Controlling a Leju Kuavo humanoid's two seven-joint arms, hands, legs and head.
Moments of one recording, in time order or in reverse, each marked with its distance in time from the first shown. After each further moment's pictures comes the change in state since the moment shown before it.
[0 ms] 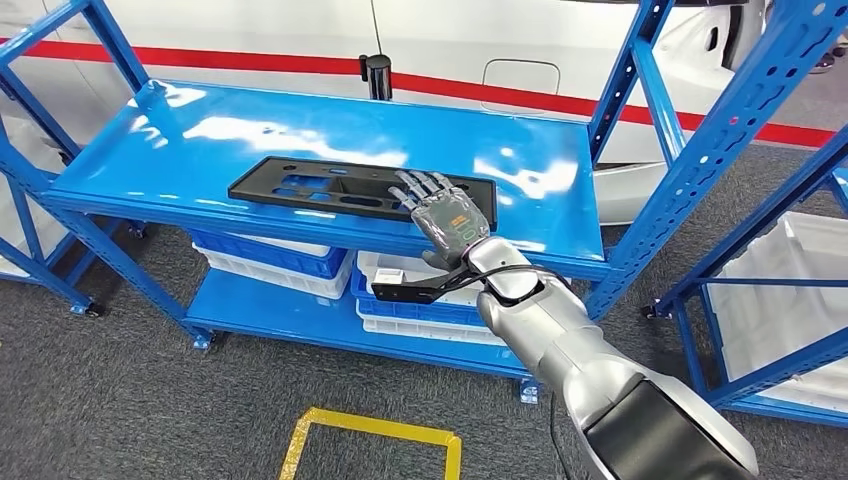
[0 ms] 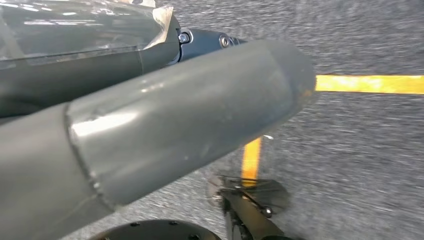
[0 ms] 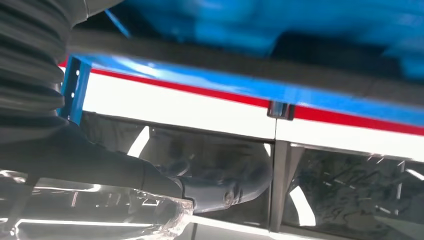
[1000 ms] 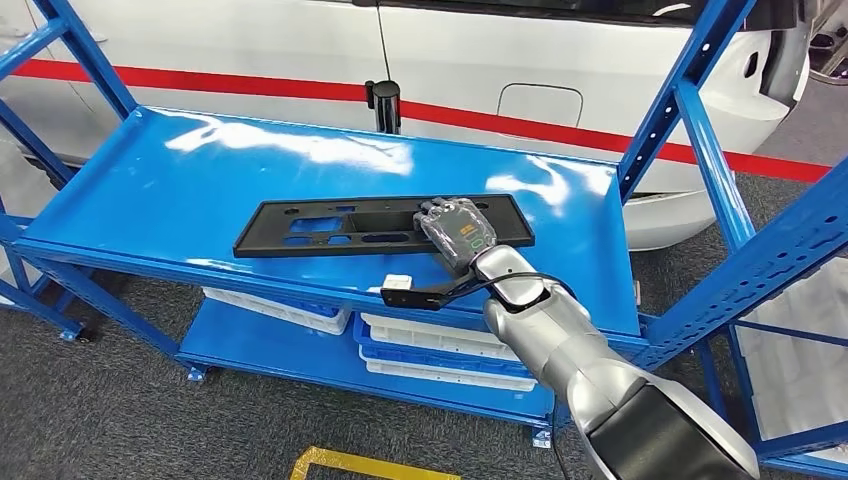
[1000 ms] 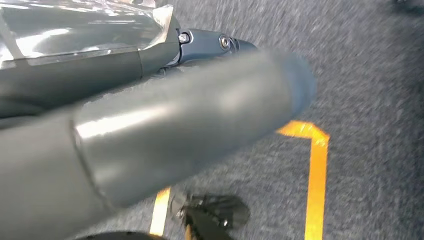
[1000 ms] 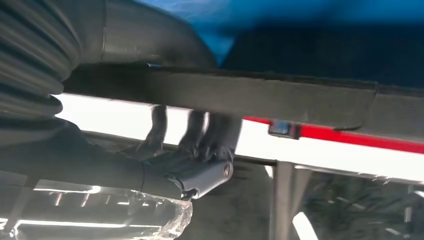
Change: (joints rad) left arm 0.003 0.001 0.016 0.002 0.019 0.007 -0.110; right arm 0.026 -0.006 -0.002 0.010 -0.006 0.008 0.004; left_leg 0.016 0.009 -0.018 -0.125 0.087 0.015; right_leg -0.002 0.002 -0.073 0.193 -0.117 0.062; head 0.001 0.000
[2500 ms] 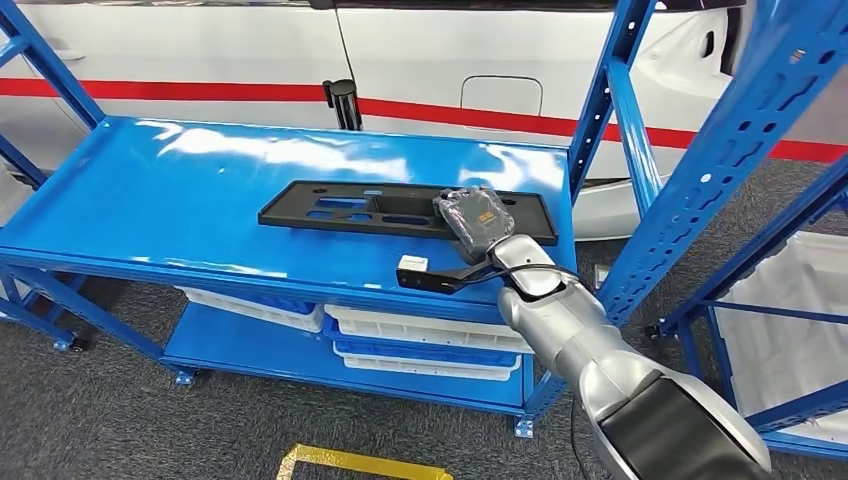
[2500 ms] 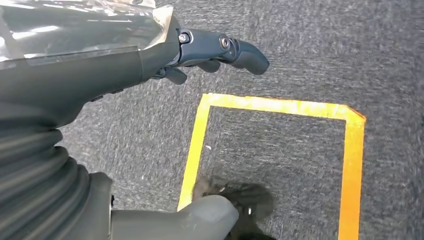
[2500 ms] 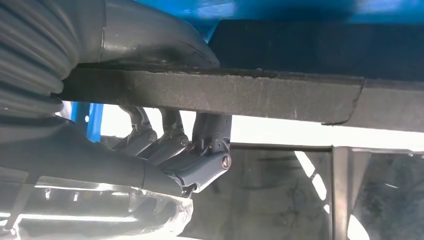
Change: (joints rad) left arm -0.012 -0.023 0.056 0.000 -0.039 0.109 -0.016; right arm 0.000 -0.059 -0.074 -0.012 -0.030 -0.049 -0.033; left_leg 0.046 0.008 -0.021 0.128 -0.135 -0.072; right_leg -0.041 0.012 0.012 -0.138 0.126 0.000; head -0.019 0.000
